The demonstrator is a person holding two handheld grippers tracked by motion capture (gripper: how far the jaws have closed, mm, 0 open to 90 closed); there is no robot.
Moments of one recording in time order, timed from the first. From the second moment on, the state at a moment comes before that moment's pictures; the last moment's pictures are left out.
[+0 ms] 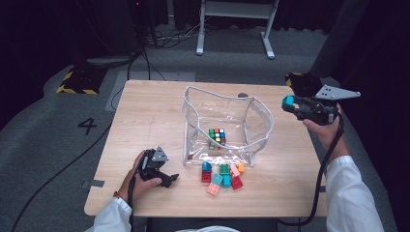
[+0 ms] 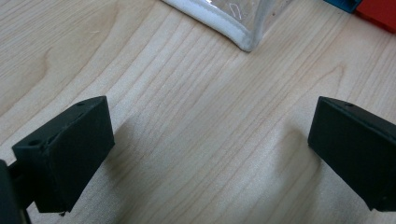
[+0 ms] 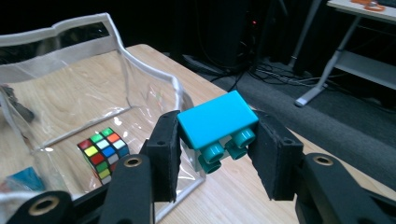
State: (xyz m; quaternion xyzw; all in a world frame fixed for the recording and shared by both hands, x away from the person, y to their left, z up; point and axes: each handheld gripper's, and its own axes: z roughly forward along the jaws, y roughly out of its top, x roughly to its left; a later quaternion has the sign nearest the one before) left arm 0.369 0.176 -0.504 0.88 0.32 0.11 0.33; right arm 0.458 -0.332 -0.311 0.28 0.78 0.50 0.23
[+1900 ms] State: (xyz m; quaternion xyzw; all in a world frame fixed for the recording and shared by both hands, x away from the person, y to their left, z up) left arm 0.369 0.176 -0.504 0.88 0.32 0.10 0.33; right arm 0.488 -0.190 -0.344 0.10 0.98 0.13 0.08
